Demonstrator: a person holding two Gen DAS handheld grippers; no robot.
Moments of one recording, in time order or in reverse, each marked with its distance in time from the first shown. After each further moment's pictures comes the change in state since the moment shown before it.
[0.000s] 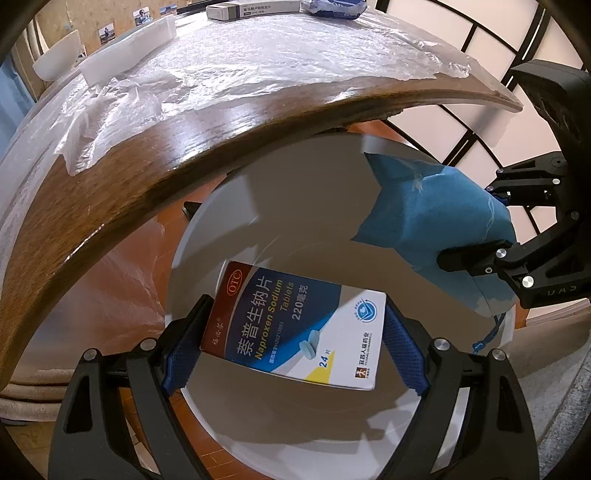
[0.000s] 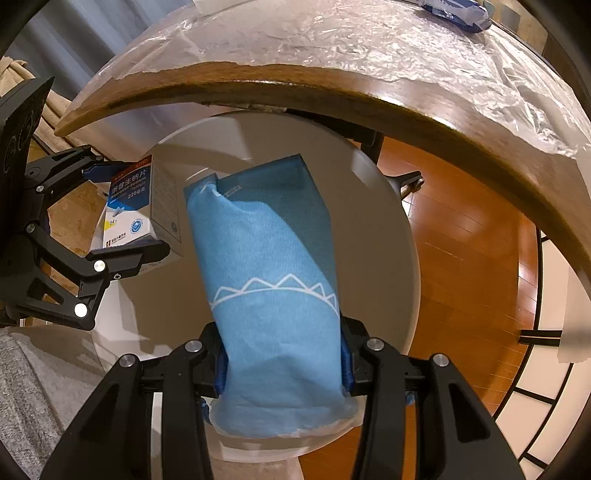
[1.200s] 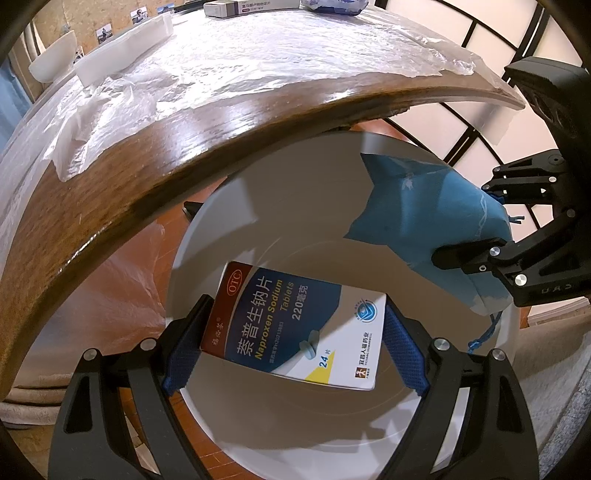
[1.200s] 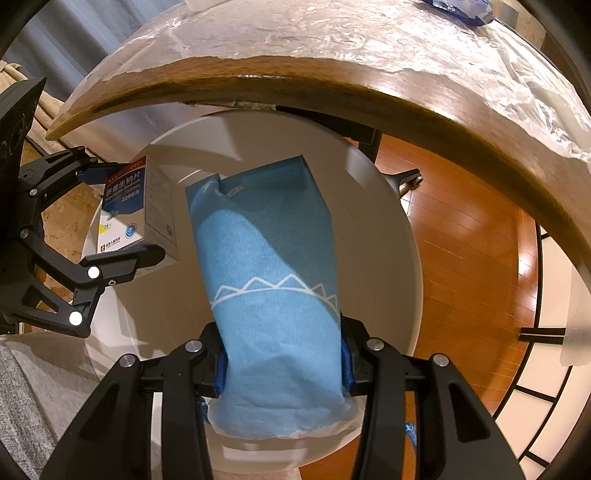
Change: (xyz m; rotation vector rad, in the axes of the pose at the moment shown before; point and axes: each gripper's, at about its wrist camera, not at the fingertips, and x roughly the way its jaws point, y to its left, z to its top) left arm 0.007 0.002 -0.001 0.010 0.002 -0.001; right arm 0.000 -0.002 0.004 0.010 0.004 -0.001
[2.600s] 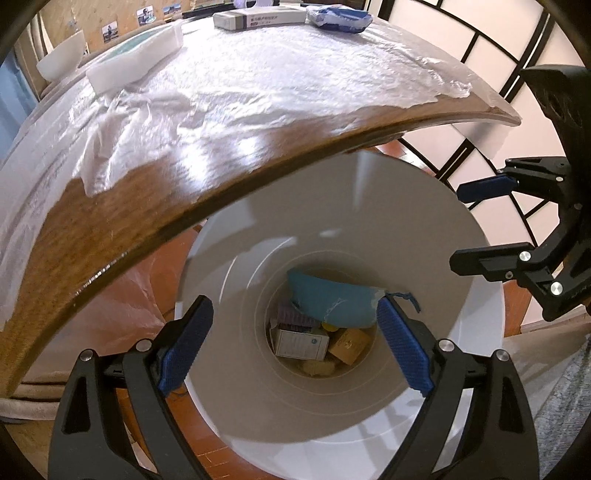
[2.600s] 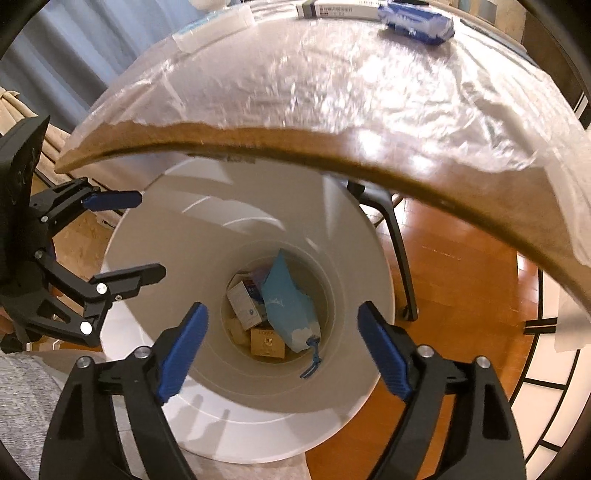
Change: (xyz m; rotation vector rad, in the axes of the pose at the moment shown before) left arm -0.027 0.006 0.001 -0.027 -0.019 -0.019; right arm -0.046 -0.016 -0.007 0.061 -0.078 0.006
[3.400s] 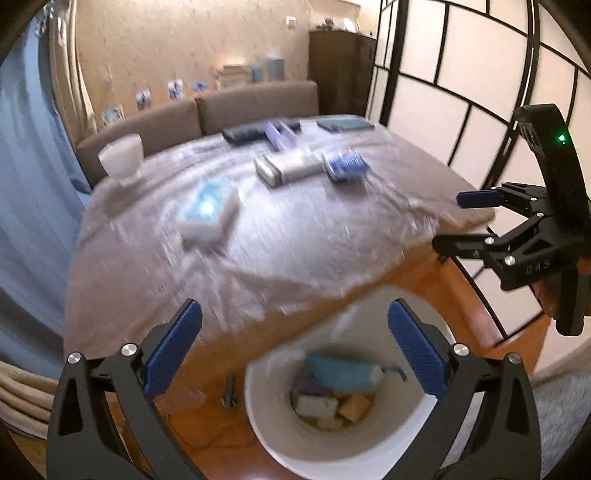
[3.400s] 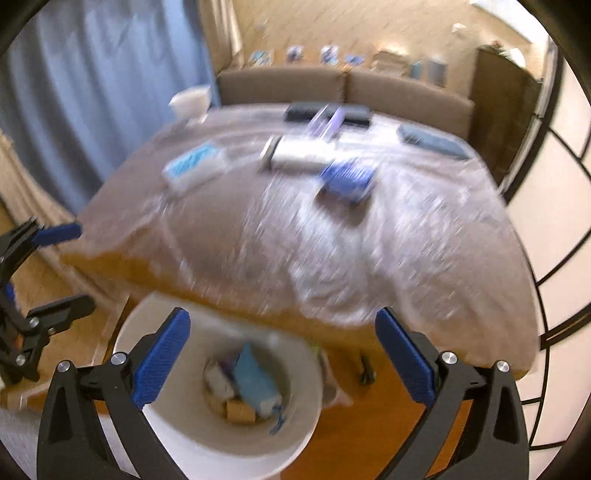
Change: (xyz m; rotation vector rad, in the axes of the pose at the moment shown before) left arm -0.128 0.008 0.041 -0.011 -0.335 0.093; right arm -0.111 0.000 0.050 0.051 -0.359 -0.209
